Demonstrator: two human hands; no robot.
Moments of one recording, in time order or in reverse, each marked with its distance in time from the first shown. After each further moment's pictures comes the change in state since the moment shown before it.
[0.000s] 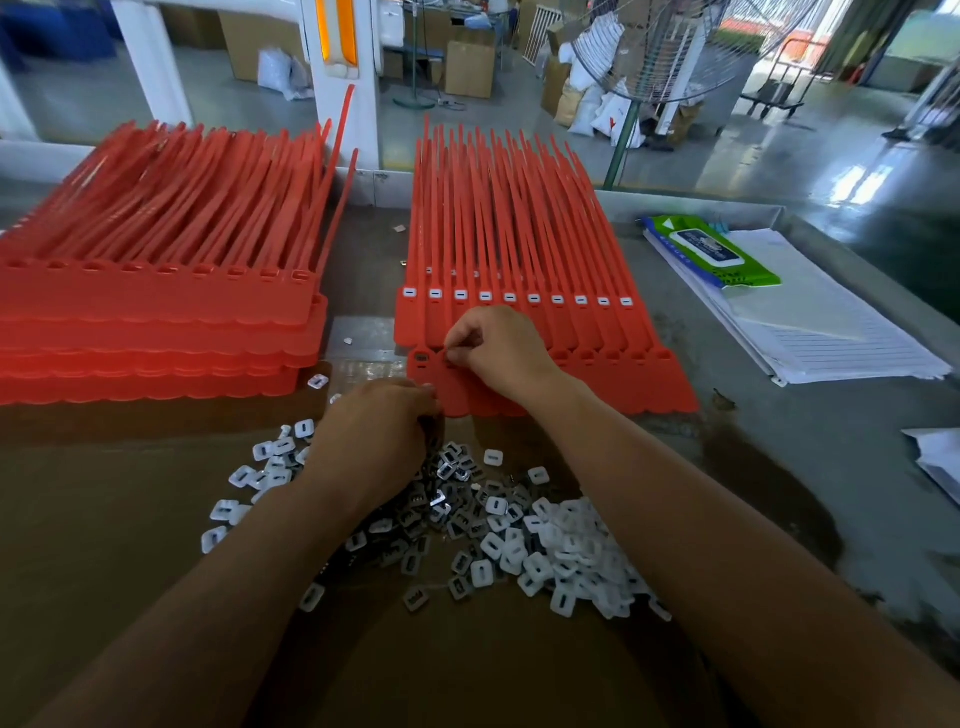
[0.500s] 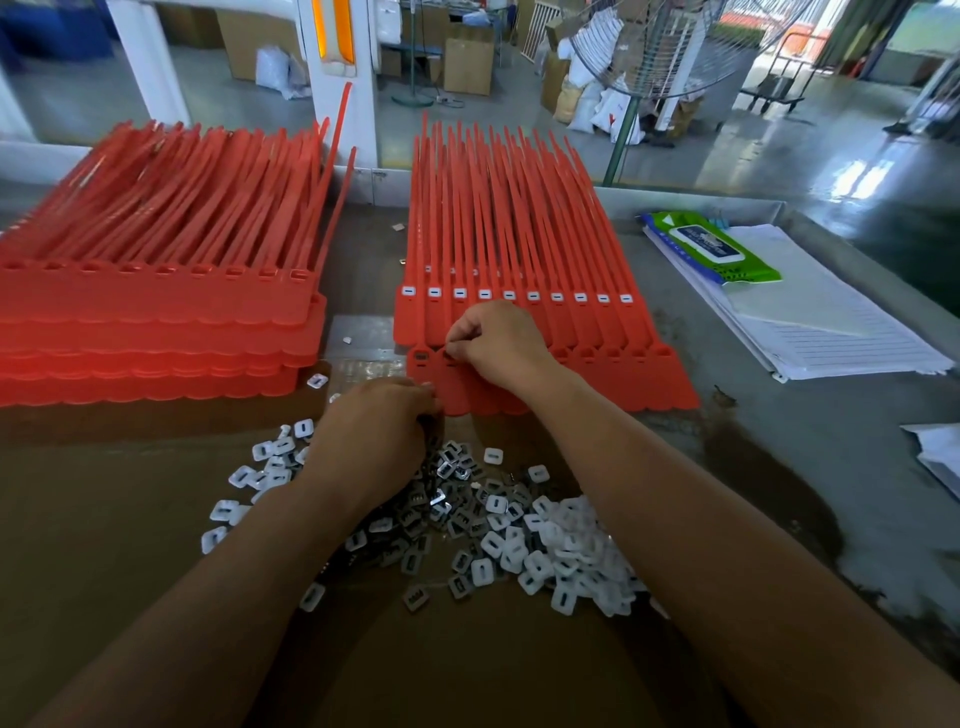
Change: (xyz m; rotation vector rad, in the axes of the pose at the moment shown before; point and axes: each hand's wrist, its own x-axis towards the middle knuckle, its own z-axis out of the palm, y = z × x) left_hand 0.000 0.000 0.001 -0.007 0.009 0.002; right_hand 0.007 0.000 0.001 -0.014 -0.008 0.035
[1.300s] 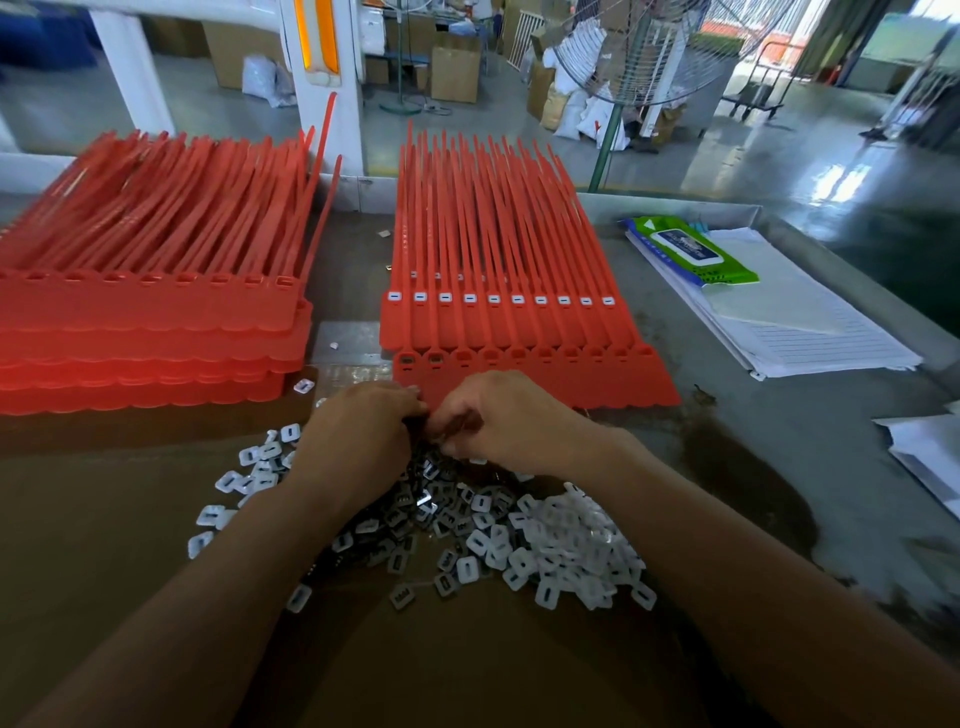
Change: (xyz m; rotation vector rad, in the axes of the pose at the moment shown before) left_hand 0.004 -0.001 0.000 0.062 -0.077 -0.029; right_hand -0.079 -0.017 -0.025 -0.144 -0.320 -0.235
